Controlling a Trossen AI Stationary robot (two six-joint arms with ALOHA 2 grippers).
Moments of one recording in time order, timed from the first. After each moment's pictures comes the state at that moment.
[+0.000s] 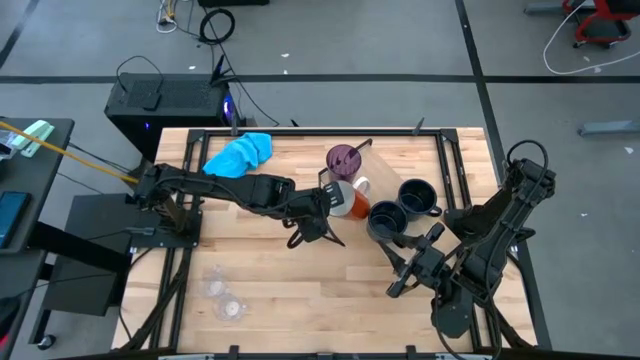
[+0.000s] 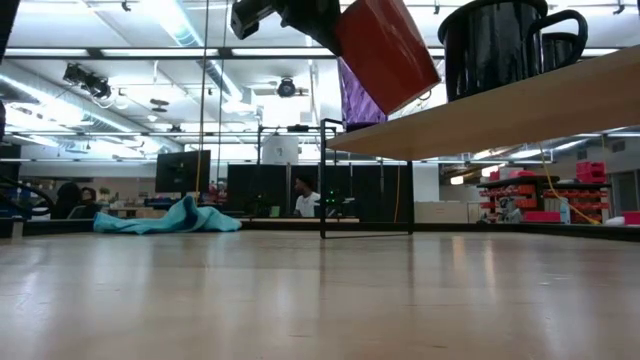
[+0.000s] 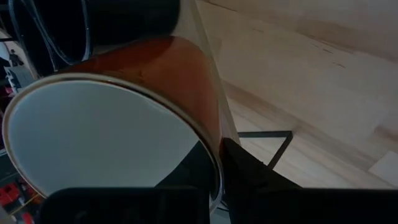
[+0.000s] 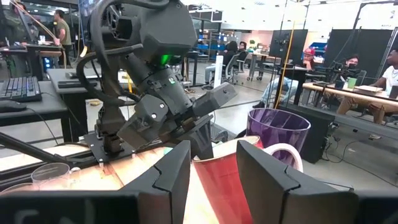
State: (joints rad) left arm -0.13 1.77 1.71 -0.82 -0.40 1.30; right arm 0.89 1.50 1.29 -0.58 1.57 0.72
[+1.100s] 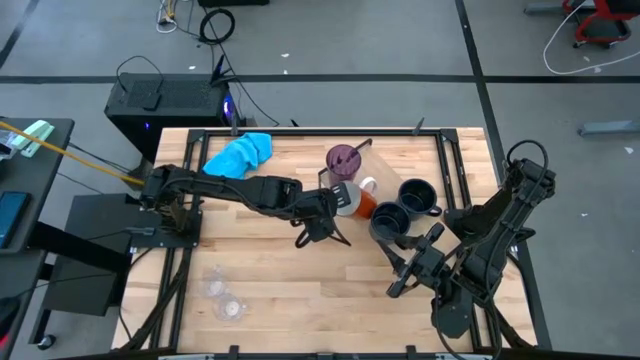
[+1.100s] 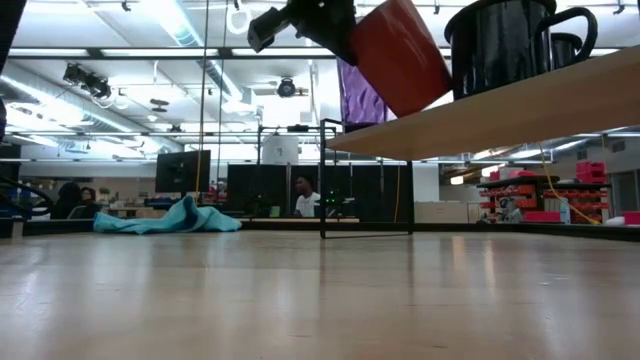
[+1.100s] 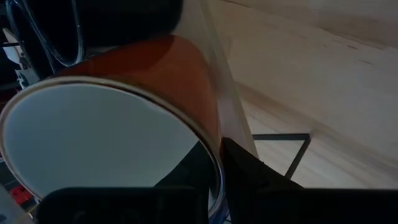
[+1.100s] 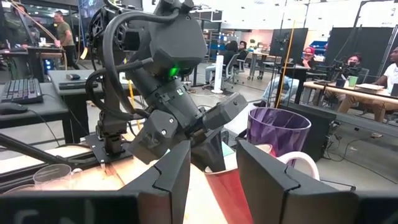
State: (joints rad) left arm -0.12 1.82 1.71 -0.76 -0.41 1.35; right arm 0.89 1.50 1.29 -0.57 1.57 0.72
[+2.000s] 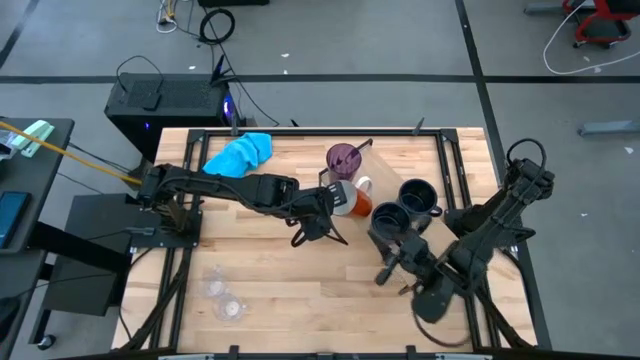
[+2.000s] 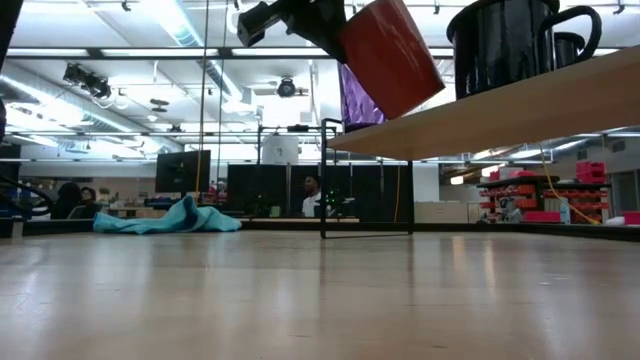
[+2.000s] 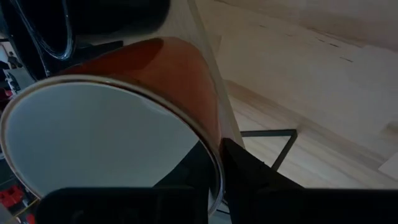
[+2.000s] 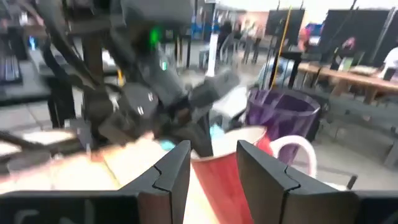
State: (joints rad) left arm -0.12 1.79 1.71 -0.80 -0.40 1.33; right arm 0.77 1.50 1.28 -0.63 1.45 0.77
